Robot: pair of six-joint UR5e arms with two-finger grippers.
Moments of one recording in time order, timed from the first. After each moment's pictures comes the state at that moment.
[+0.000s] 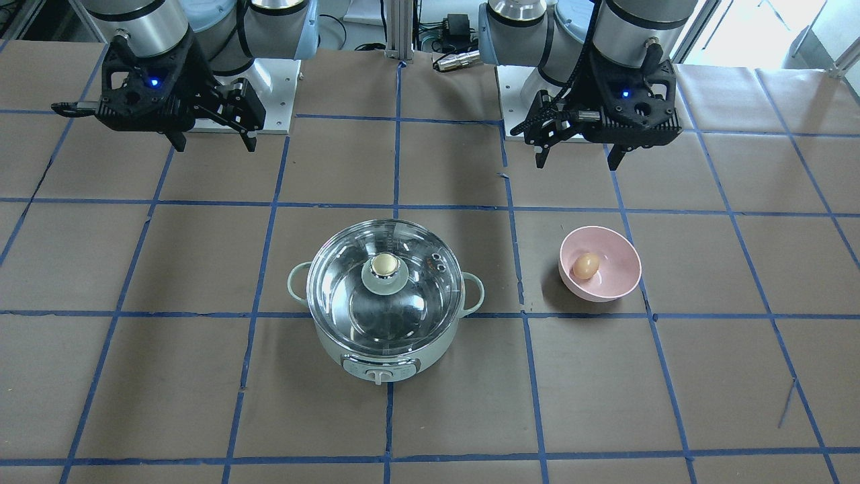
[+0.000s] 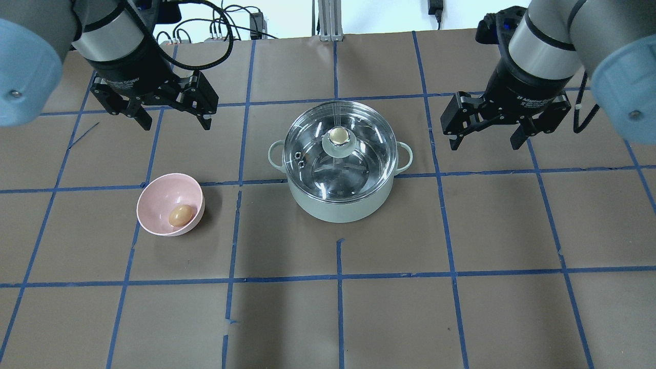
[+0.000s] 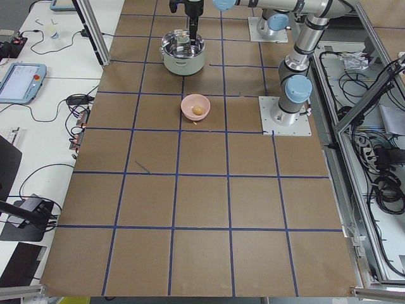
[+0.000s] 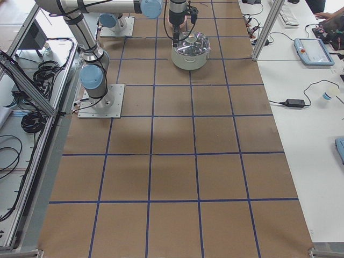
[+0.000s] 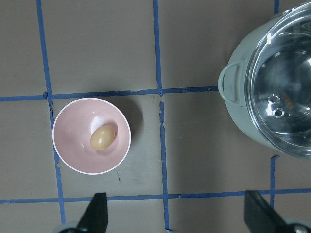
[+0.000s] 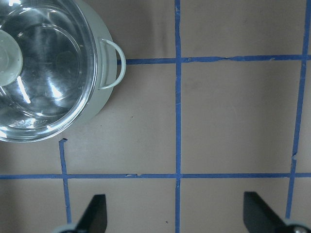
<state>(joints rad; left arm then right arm) -1.61 -1.56 -1.54 -1.60 1.60 0.00 1.57 -1.66 1.66 -1.54 -1.53 0.01</state>
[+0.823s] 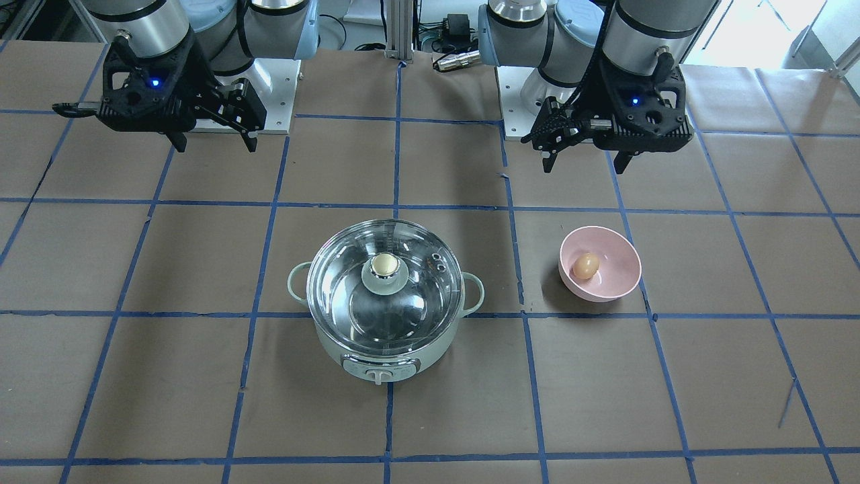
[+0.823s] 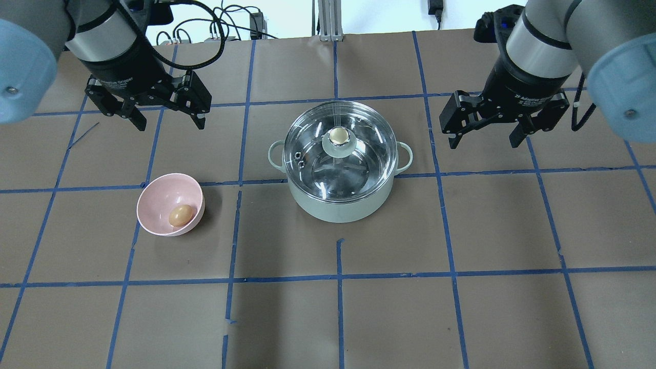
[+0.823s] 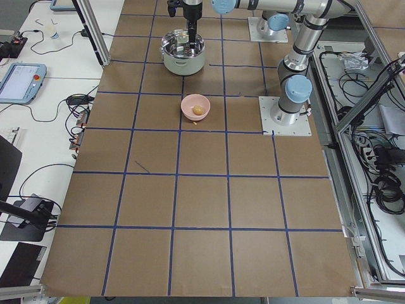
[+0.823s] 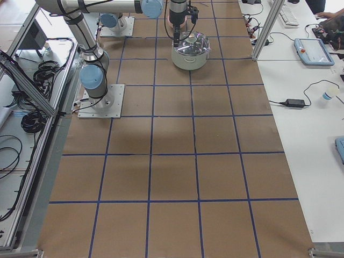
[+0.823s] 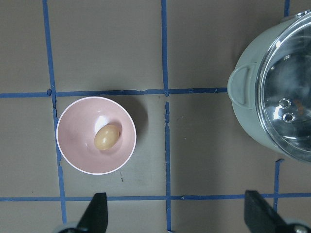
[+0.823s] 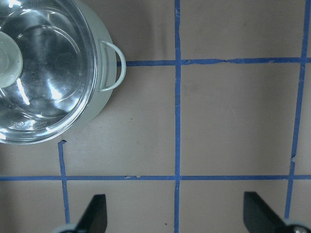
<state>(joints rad) -1.58 -1.57 -1.54 -1.59 1.59 0.00 1.58 -1.65 1.65 -1.56 -1.53 0.01</state>
